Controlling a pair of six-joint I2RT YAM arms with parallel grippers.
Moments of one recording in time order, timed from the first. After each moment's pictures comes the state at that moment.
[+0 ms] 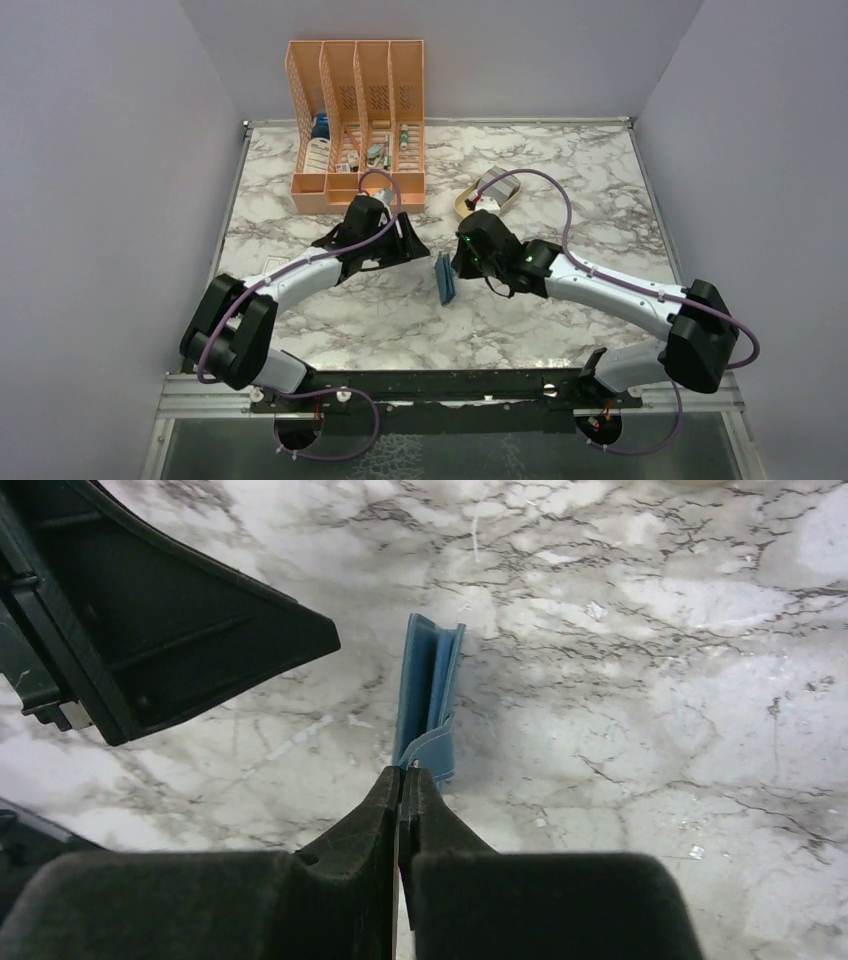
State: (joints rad) left arm -0.51 1.47 0.73 0.02 0.33 -0.78; right arm 0.92 1.40 0.99 -0.40 0.29 0.66
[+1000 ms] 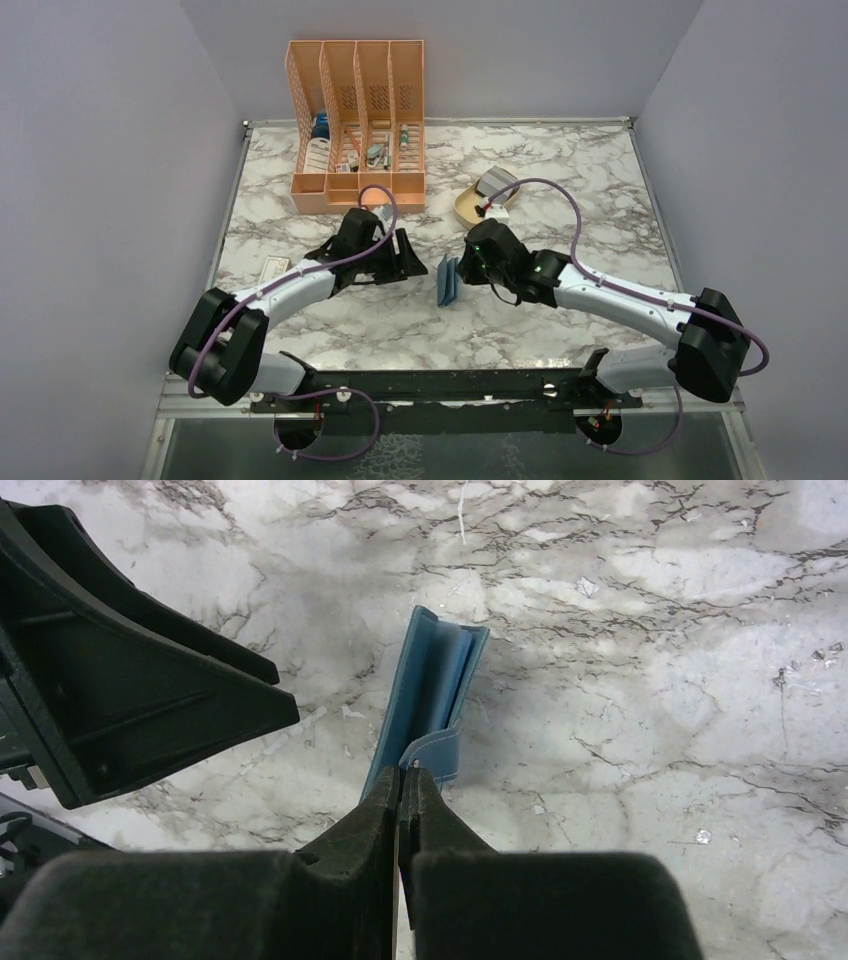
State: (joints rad) left arm -0.51 1.35 0.65 -0.05 0.40 -0.75; right arm 0.92 1.31 0.88 -0.32 0.28 0.71
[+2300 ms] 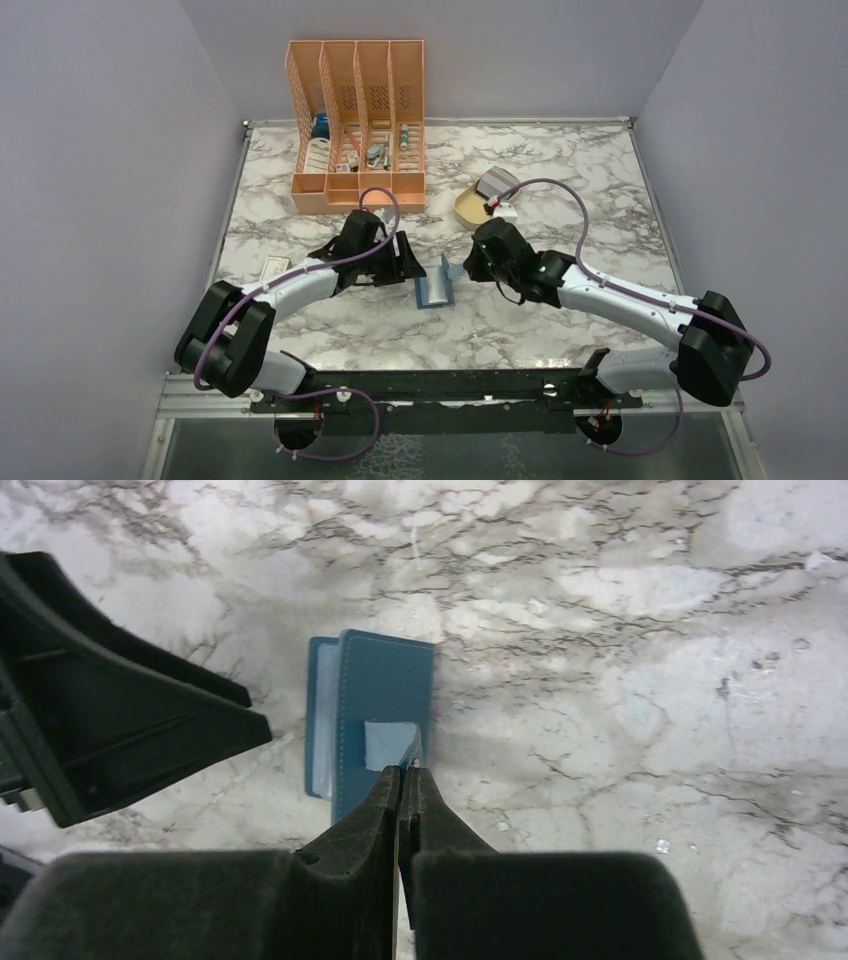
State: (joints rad) left arm -0.51 1.39 0.65 -0.05 0.37 -0.73; right arm 0.88 1.29 0.85 -0.28 0.30 0.69
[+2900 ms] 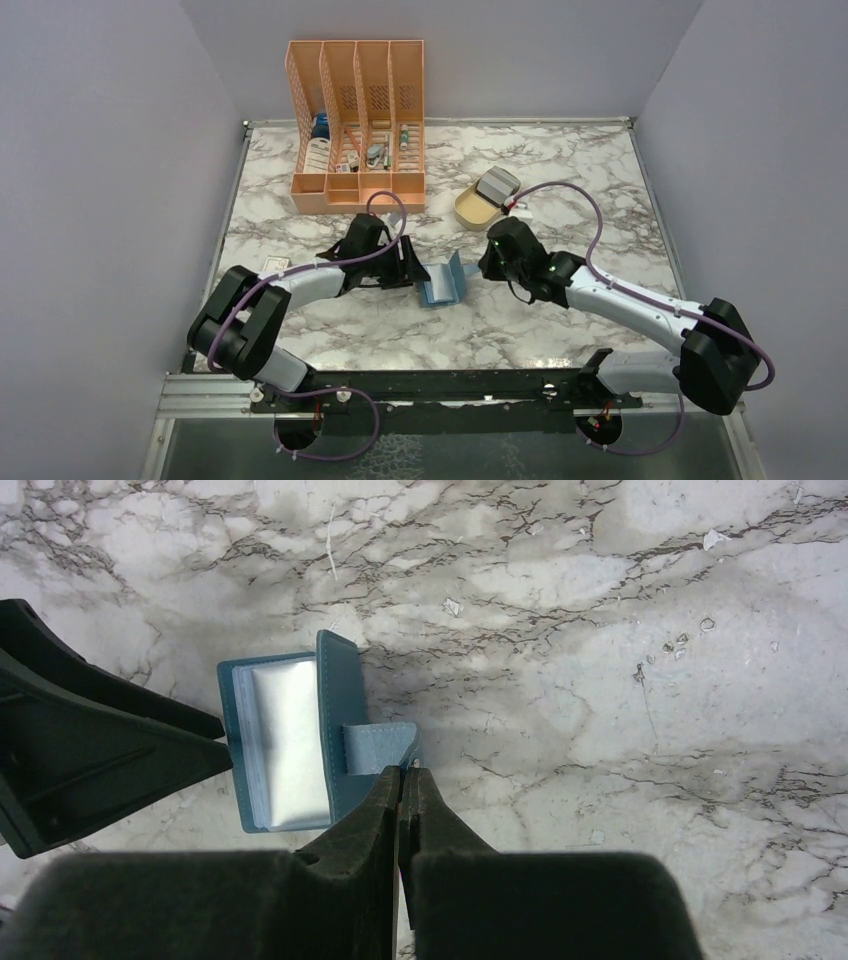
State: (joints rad) left arm -0.51 1.48 0.63 0.06 0.44 -0.74; right arm 0.79 1.25 0.78 -0.29 0.30 0.69
